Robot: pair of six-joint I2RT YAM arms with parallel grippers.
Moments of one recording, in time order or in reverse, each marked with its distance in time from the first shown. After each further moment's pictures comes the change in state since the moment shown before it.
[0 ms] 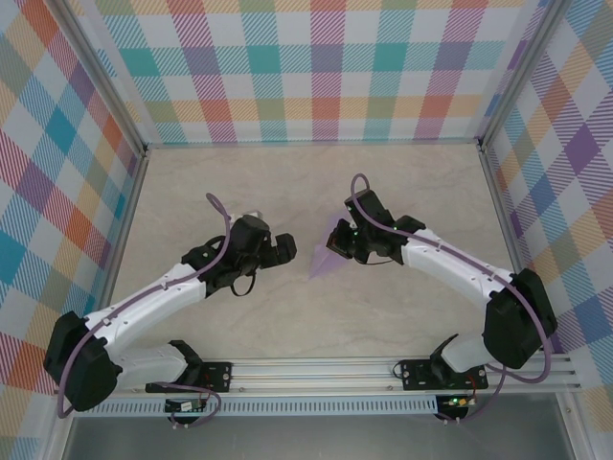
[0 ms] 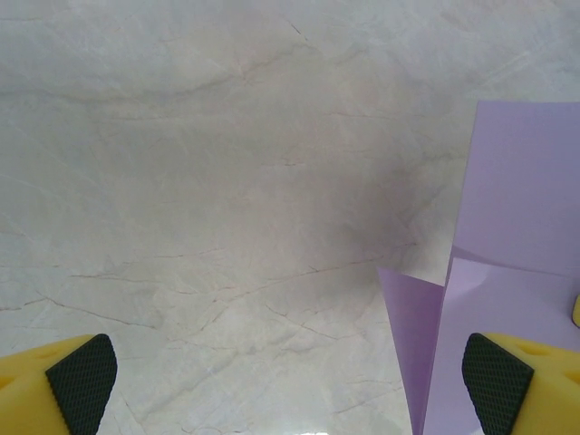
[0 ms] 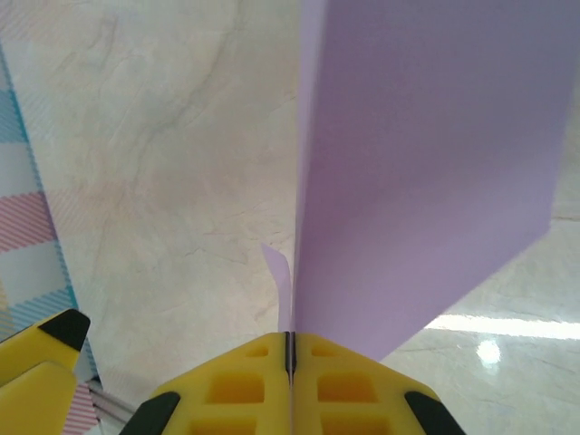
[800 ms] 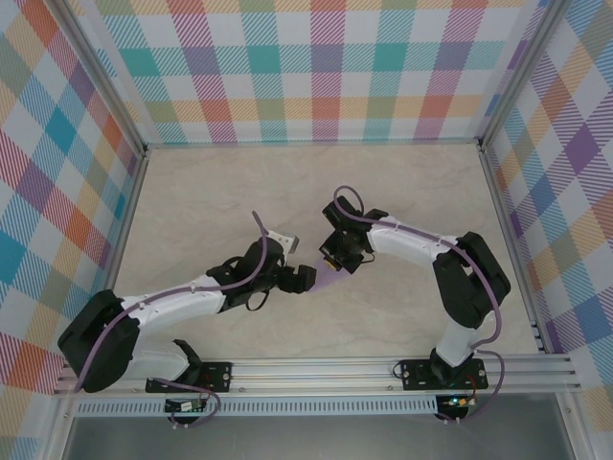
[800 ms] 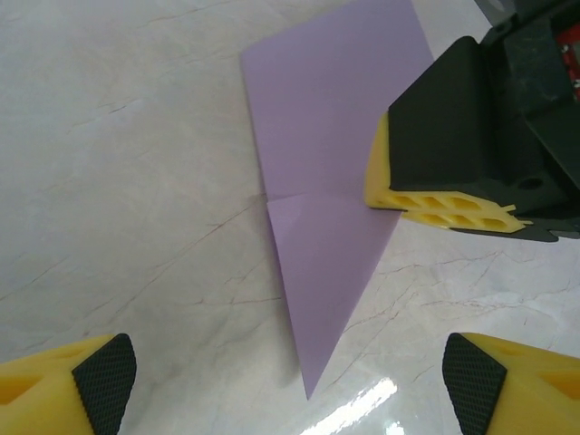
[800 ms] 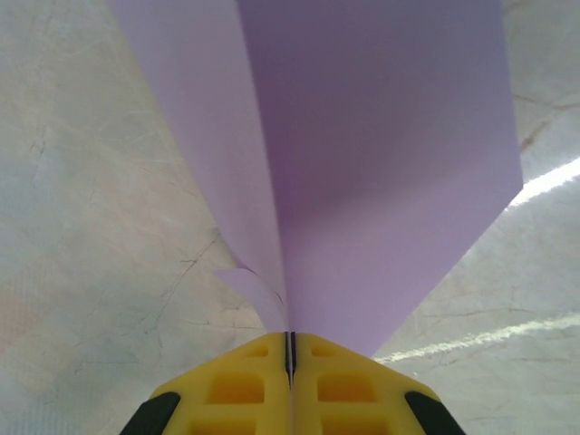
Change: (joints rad) left arm -0.108 0.136 -0.226 0.468 0.171 0.366; right arm 0.012 0.309 0.100 -0.129 0.023 0.317
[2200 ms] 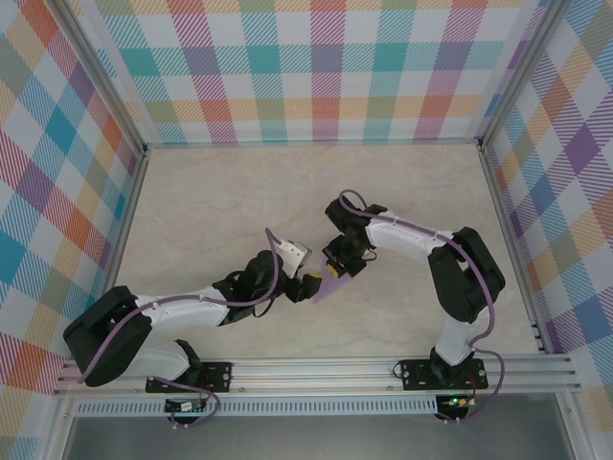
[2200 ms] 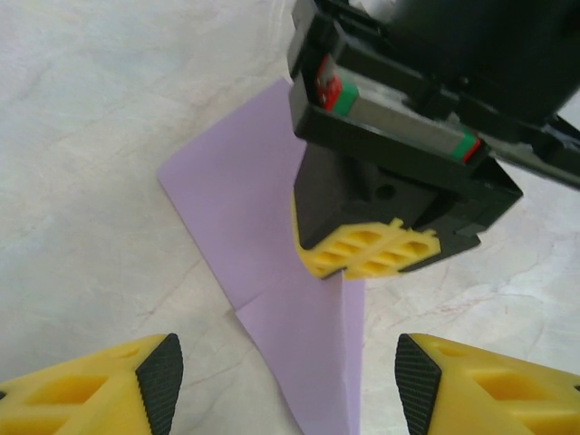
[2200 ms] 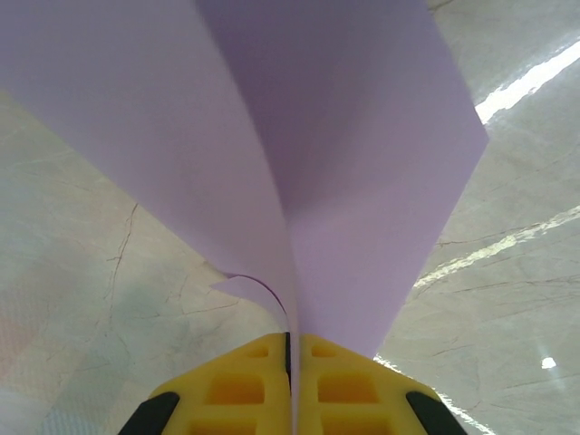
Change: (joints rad) left arm -0.063 0.021 -0.133 0.349 0.023 0.201; right arm -0.027 0.045 0.046 -0.131 -0.102 0.101
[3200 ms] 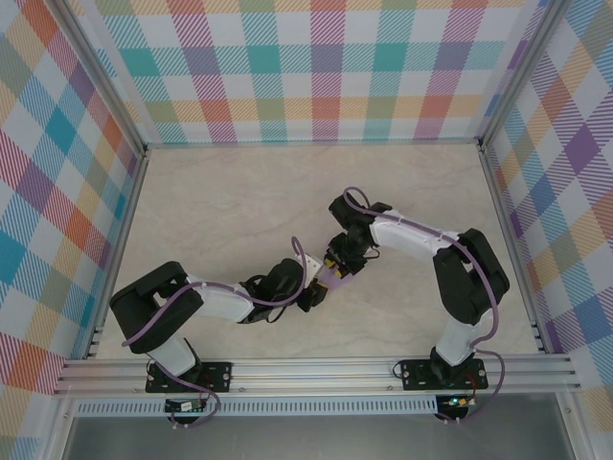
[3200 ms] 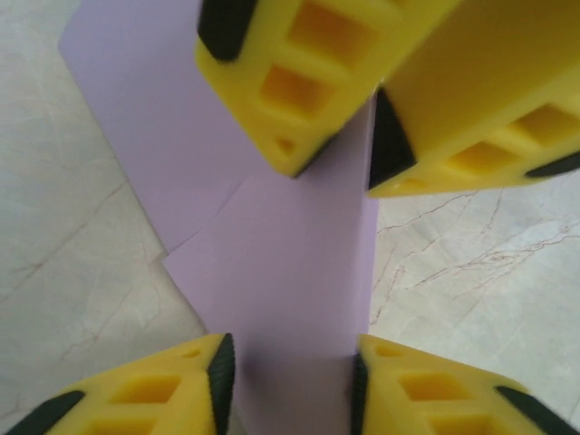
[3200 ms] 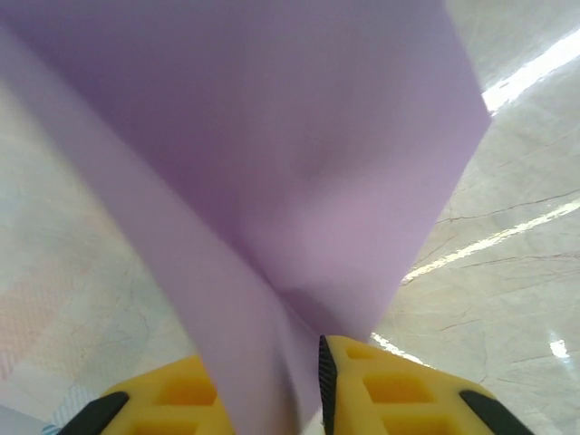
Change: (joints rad) left arm -0.059 0.287 0.042 0.109 -0.025 -0.011; right arm -0.034 -0.032 -0.007 -0.002 -0.045 0.000
